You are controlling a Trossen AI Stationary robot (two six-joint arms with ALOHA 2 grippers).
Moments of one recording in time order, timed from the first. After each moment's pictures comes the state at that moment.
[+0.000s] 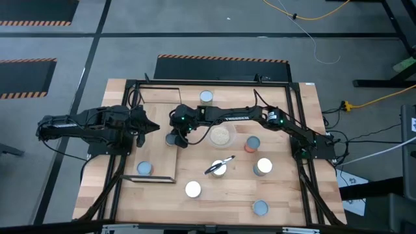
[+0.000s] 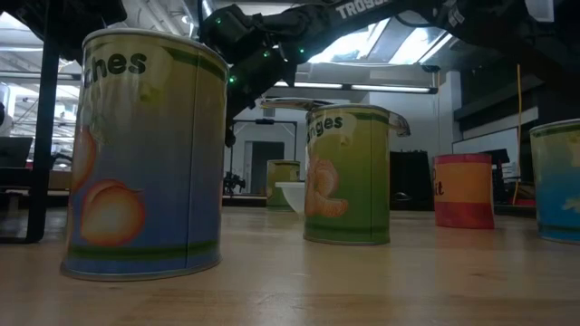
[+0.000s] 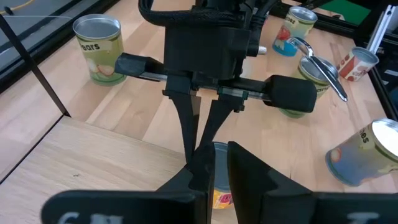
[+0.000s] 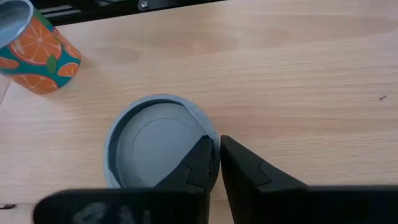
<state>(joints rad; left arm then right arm) 0.08 0.41 0.54 -0.62 -0.06 -0.26 -0.09 2.42 2.06 -0.36 -0.19 0.07</state>
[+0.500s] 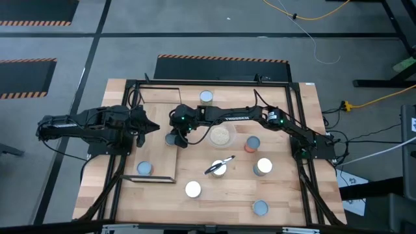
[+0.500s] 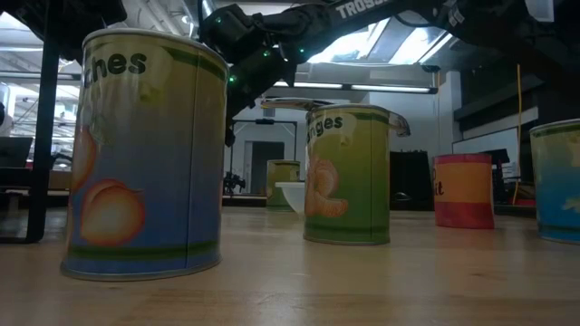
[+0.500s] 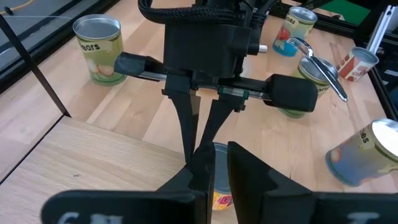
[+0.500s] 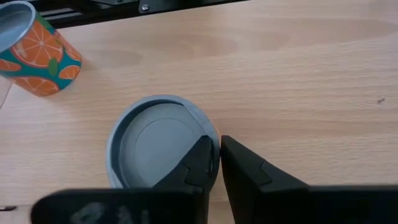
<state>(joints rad) 0.08 0.41 0.54 -0.62 -0.06 -0.26 -0.09 2.42 2.06 -0.36 -0.19 0.07</state>
